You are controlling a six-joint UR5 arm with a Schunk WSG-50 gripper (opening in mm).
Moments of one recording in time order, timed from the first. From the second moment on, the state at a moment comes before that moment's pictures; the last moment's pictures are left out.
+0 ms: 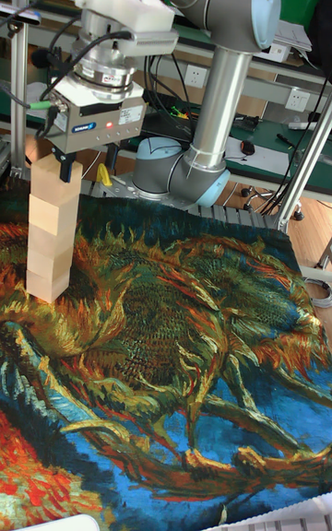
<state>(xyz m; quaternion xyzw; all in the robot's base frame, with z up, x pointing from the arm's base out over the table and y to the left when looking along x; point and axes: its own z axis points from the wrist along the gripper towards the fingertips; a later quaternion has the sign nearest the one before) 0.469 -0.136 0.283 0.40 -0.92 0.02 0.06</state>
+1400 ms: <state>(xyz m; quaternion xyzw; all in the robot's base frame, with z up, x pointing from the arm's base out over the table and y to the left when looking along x) 0.539 0.024 0.335 0.32 -0.95 -0.03 -0.03</state>
